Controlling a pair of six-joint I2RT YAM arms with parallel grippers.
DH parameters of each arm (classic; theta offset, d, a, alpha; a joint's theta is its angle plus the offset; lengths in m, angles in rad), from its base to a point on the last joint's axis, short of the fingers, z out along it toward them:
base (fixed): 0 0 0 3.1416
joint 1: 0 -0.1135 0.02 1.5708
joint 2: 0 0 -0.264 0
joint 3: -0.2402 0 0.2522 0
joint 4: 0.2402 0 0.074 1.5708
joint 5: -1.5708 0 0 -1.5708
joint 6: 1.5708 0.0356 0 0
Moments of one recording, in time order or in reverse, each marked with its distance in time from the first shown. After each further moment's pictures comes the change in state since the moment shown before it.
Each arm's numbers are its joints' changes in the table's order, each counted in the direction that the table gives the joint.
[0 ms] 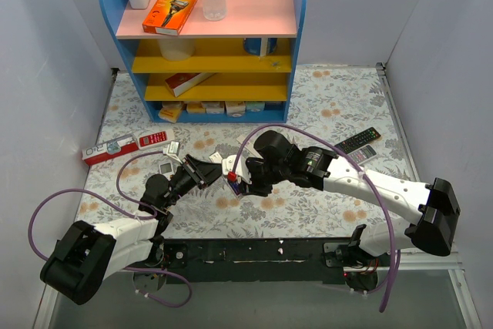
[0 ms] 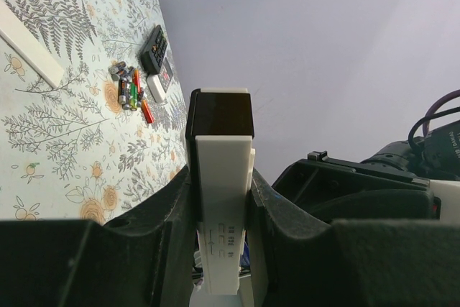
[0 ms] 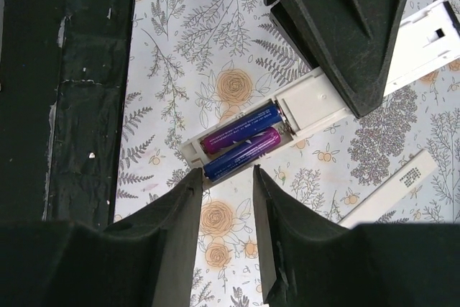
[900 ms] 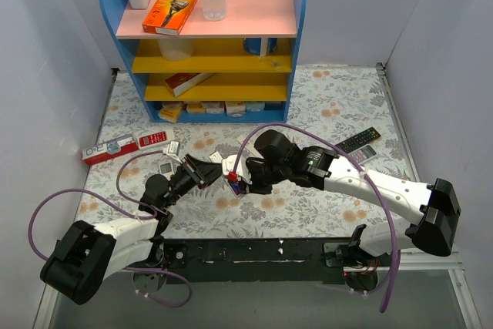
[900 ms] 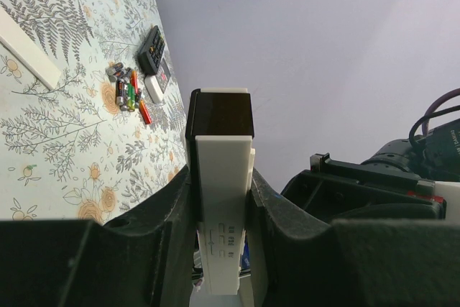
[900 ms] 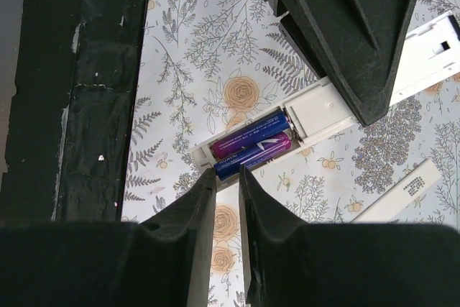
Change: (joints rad) left arm 0.000 0.001 0.000 -0.010 -0.002 0.000; right arm 0.000 -0.005 -0.012 0.006 0.031 0.001
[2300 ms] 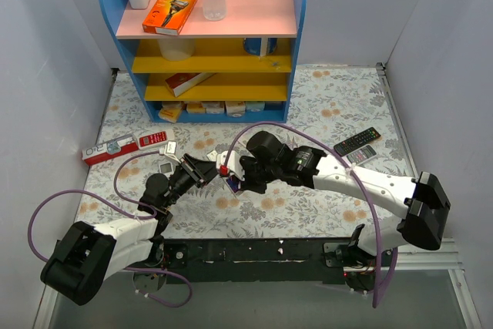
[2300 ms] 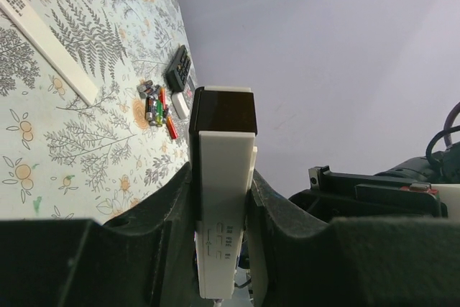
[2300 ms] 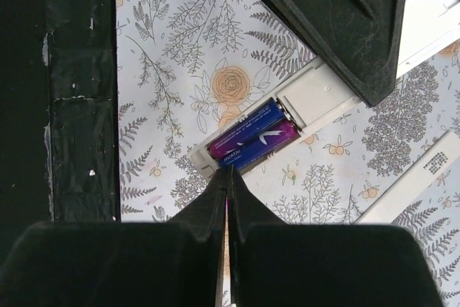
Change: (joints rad) left arm -0.011 -0.006 0.000 0.042 0.051 0.051; right arm -0.001 0.072 0.001 -0.049 -0.082 0.107
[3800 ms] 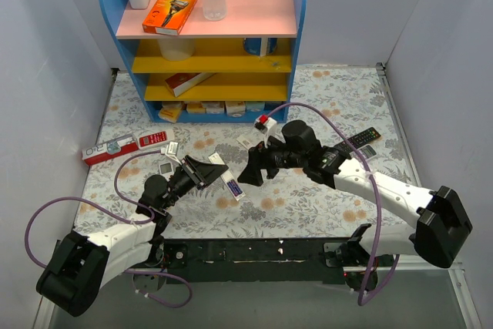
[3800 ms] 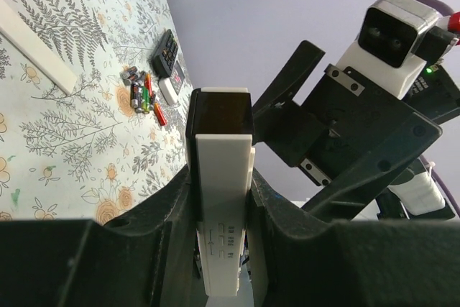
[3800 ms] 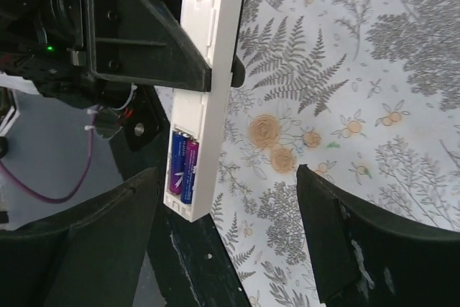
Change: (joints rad) left arm 0.011 -0.088 -0.003 0.076 -0.033 0.026; right arm 0.236 -0.159 0.233 -0.348 0.102 0.763
